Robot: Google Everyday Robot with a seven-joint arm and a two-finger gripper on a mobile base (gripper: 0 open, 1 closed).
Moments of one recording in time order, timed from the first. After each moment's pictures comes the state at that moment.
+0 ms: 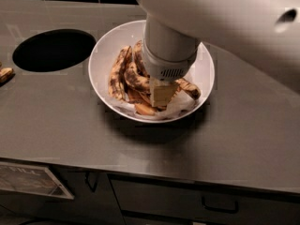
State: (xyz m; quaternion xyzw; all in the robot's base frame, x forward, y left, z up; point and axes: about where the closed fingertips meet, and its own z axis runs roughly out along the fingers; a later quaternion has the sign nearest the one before) arm 0.482 -0.014 0.933 -0.74 0.64 -0.13 0.19
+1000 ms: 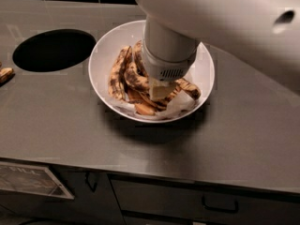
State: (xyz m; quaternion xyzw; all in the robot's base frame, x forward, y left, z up) arm 0.483 -0.013 0.932 -0.74 0.63 -0.13 0.19
